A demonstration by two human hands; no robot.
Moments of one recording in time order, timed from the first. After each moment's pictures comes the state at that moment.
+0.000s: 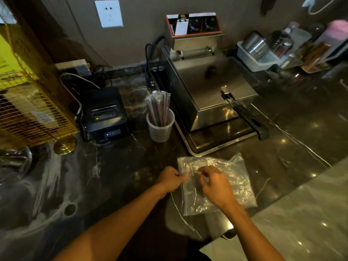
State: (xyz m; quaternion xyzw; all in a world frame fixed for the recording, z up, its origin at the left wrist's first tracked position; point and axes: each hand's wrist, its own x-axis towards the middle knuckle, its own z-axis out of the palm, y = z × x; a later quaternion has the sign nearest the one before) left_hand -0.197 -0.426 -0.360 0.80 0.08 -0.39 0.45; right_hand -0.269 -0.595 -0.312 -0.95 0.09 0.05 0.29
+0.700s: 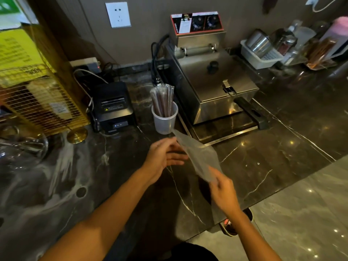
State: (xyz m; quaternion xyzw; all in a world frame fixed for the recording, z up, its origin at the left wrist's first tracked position) left_hand -0.209 -0.382 -0.251 0.55 0.10 -0.30 0.77; right_hand -0.329 -0.596 -0.323 -0.89 0.07 -0.02 0.45
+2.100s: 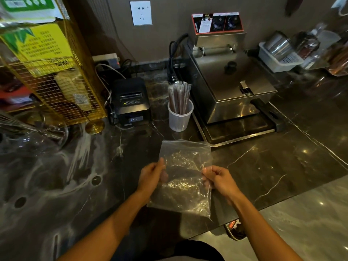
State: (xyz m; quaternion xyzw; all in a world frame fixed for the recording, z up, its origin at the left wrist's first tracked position) left_hand -0.267 -0.320 -0.330 0.72 0.21 -0.19 0.63; right_hand -0.292 -0.572 -0.324 -0.71 0.22 0.18 0.65
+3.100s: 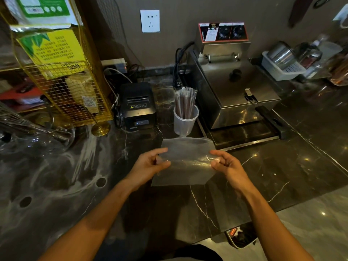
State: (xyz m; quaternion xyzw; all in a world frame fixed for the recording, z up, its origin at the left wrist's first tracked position) left_hand -0.234 -0.275 -0.287 0.76 -0.03 -0.21 0.62; right_hand -0.268 -0.576 -0.278 -0.74 0.14 0.11 0.65
